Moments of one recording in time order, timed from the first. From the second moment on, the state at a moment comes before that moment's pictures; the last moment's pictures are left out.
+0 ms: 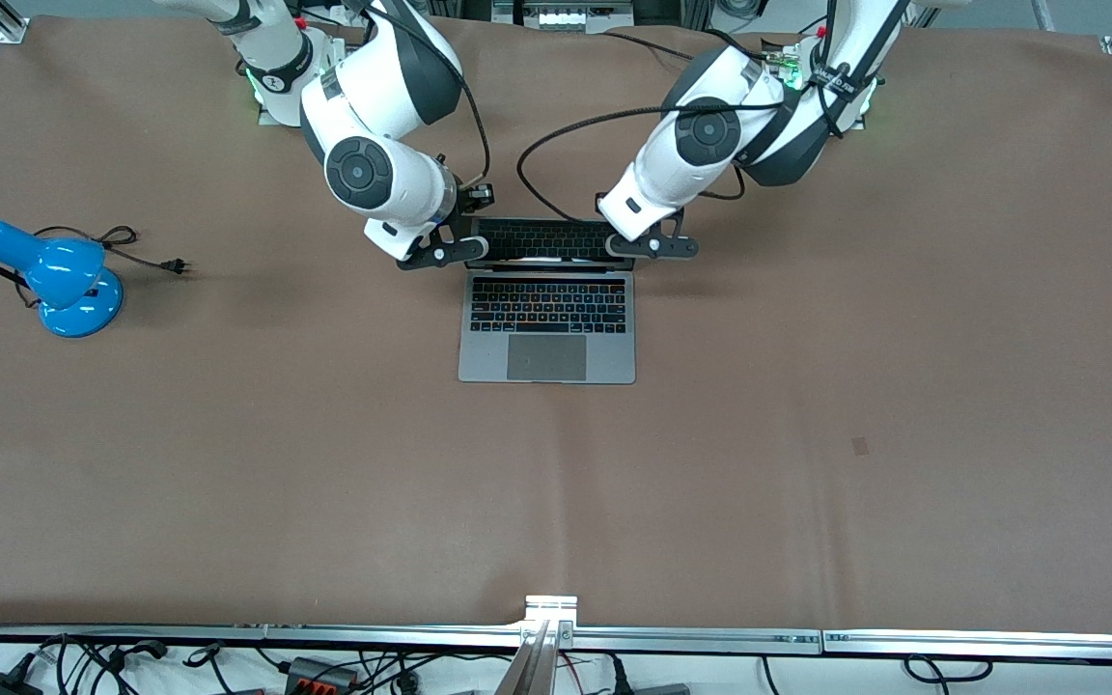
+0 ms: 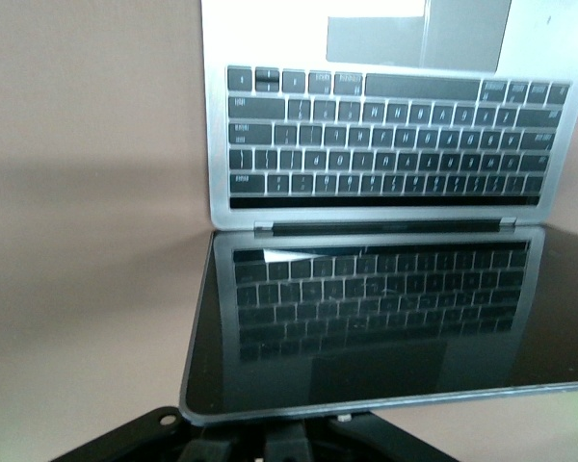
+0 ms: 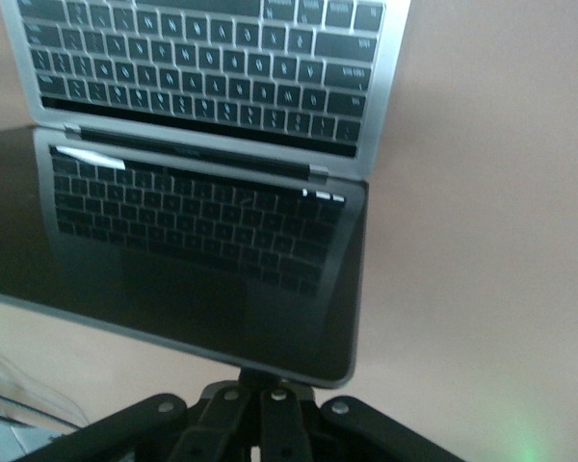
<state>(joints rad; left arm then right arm) -0.36 0.22 -0.37 -2.06 -0.29 2.17 -0.59 0.66 0.22 -0.02 -1.97 0.40 1.93 0.32</state>
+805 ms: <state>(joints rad) -0.35 0.47 -0.29 -1.82 -0.24 2.17 -0.59 0.65 0.32 -0.05 -1.93 0.36 2.16 0.33</state>
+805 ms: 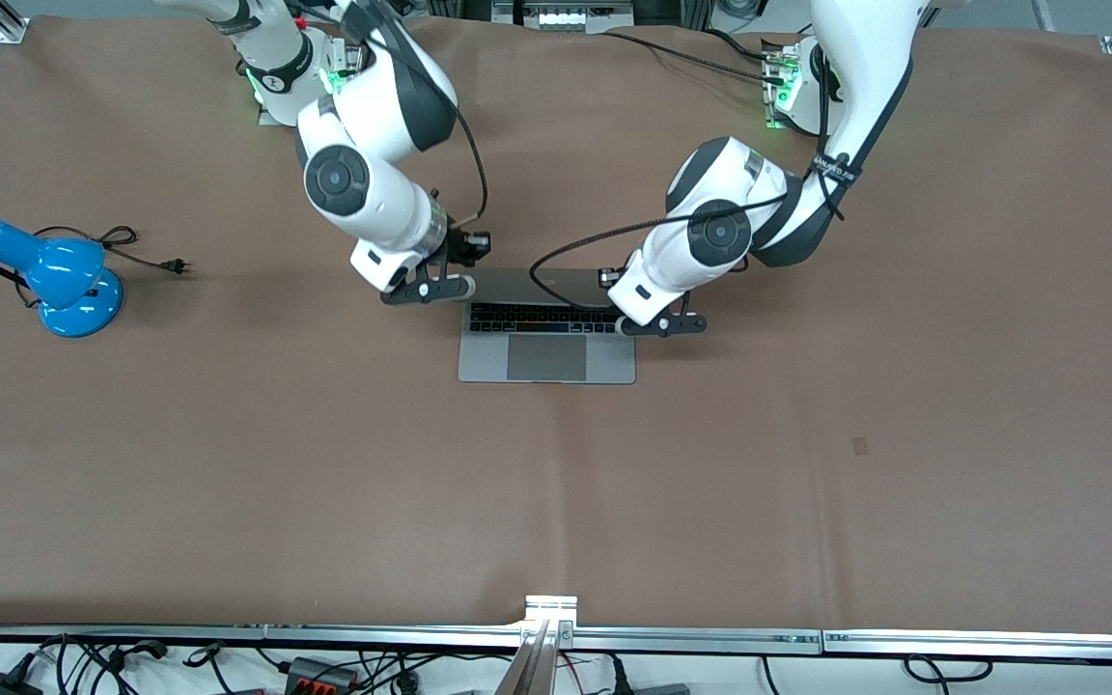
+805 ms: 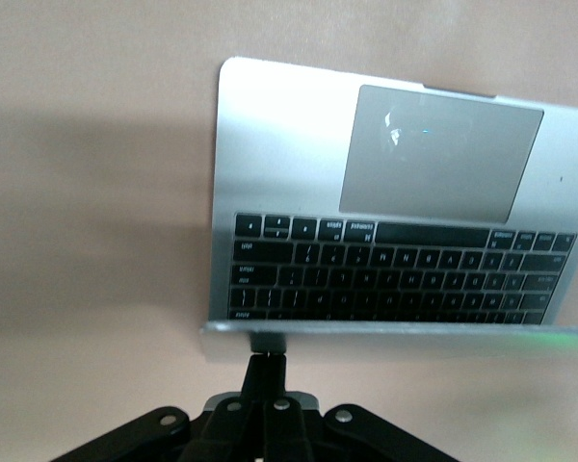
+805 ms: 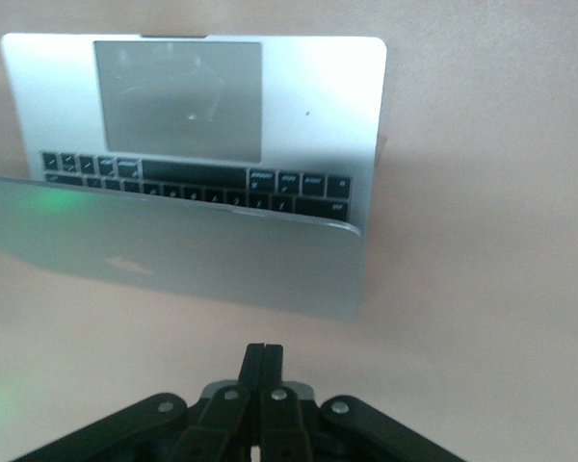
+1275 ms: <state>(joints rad) -0.35 0.62 -0.27 -1.68 -0.17 2.18 -0.59 0.64 0.54 -0.09 -1.74 0.36 2.17 0.33</state>
